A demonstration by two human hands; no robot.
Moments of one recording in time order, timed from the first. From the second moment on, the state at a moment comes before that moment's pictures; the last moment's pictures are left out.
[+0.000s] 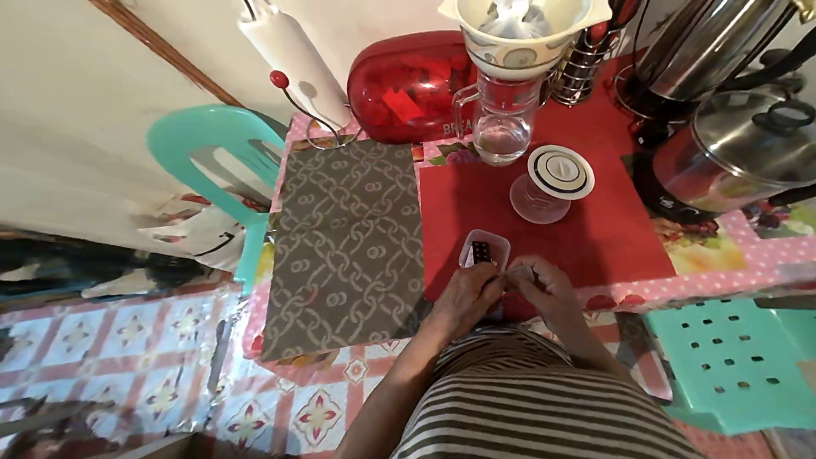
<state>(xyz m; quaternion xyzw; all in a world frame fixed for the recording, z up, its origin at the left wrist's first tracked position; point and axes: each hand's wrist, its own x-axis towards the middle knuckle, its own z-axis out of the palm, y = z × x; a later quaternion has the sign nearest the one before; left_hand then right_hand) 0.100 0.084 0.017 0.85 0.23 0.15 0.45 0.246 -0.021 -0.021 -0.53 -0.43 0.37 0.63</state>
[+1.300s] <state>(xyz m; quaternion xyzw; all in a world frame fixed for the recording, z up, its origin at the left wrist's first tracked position) 0.104 0.075 0.014 0.83 0.23 0.30 0.41 0.226 -0.016 -0.020 -0.58 -0.36 0.32 0.66</state>
